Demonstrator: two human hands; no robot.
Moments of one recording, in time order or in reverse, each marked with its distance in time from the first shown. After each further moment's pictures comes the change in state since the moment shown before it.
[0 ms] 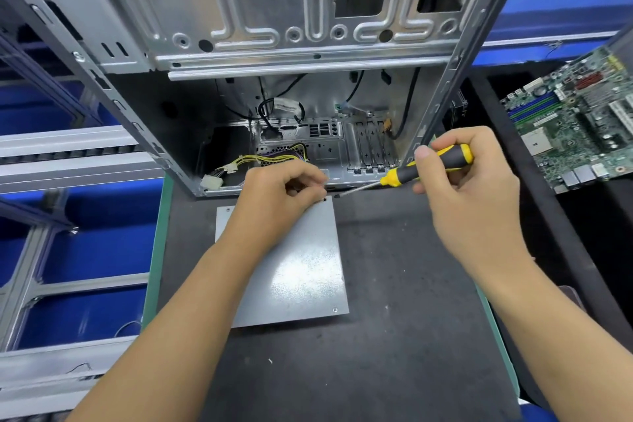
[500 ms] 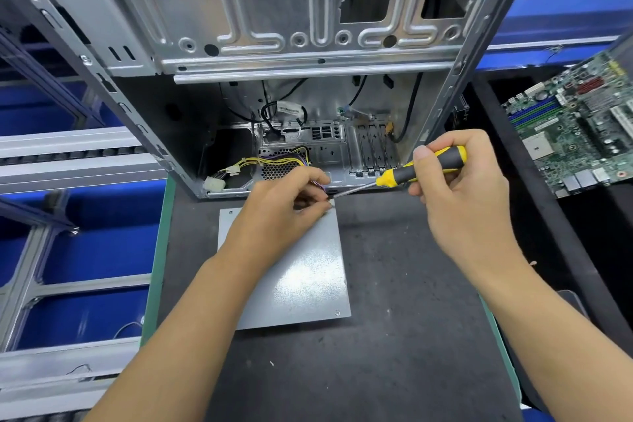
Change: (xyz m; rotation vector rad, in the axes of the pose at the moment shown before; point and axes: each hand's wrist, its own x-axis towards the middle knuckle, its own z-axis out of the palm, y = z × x) left_hand -0.013 0.003 -0.002 0.115 -0.013 0.183; right_hand 0.003 0.002 0.007 0.037 -0.019 0.032
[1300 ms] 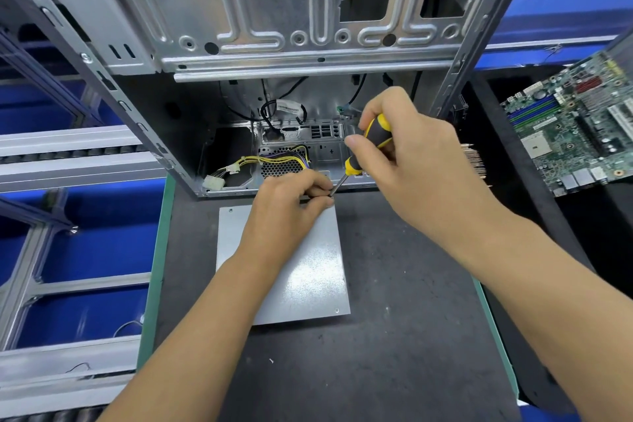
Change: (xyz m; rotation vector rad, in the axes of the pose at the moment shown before) left_hand 0.003 -0.006 0.018 0.019 0.103 -0.015; right_hand 0.022 -0.043 0.018 -0.344 -0.368 -0.276
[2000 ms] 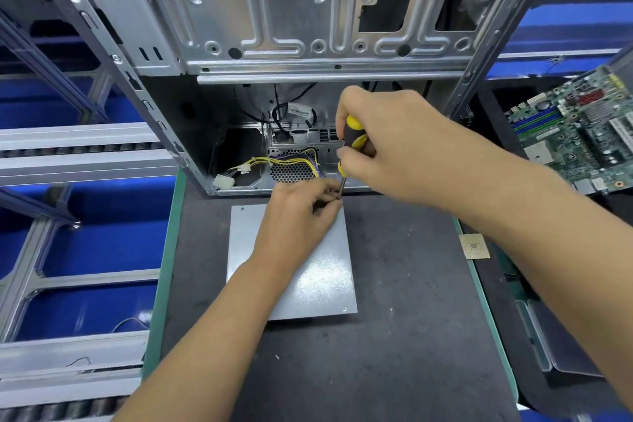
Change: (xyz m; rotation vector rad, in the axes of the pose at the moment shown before) left_hand -0.009 -0.001 0.005 0.021 0.068 0.036; right_hand 0.035 -0.037 -0.015 -0.299 -0.367 -0.113
